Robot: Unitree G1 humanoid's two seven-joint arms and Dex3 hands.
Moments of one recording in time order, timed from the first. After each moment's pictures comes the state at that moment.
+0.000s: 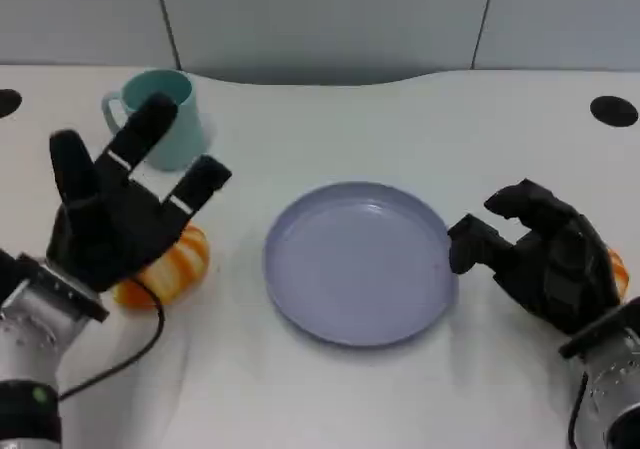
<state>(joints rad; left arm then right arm) -0.56 0.11 0.44 0.64 -0.71 0.48 -0.98 -0.56 0.02 -0.38 1.04 0.52 -0.20 1.10</state>
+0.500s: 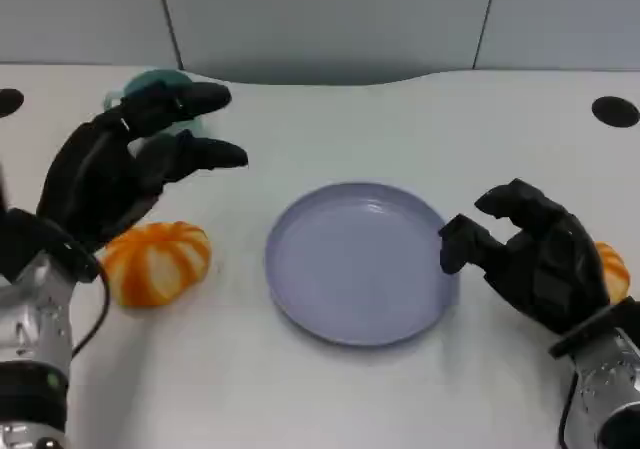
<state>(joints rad) -0.60 0.19 0.21 0.74 -0.16 -0.27 -0.67 -0.56 0.04 -0.37 1.04 0.52 -0.20 1.09</state>
